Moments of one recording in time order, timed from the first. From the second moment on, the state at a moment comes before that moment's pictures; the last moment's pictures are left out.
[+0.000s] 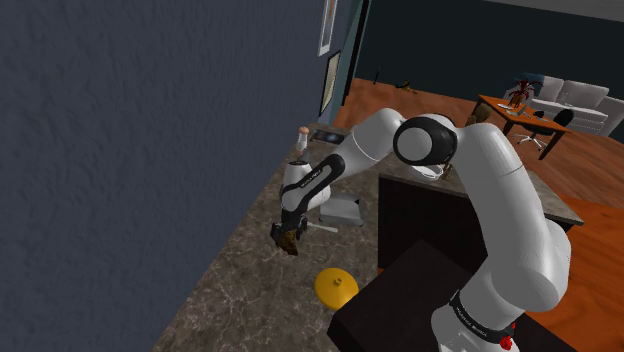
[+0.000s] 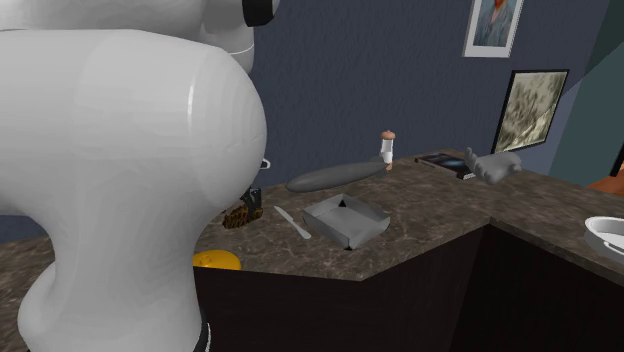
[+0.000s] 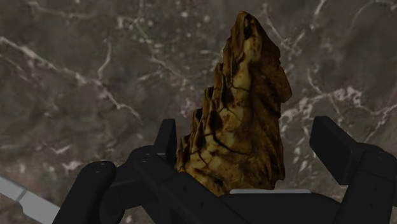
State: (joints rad) arm 0.06 0.84 0.17 -1.81 0.06 2.52 0.25
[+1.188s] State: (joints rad) arm 0.06 0.79 0.17 -1.83 0.06 2.50 0.25
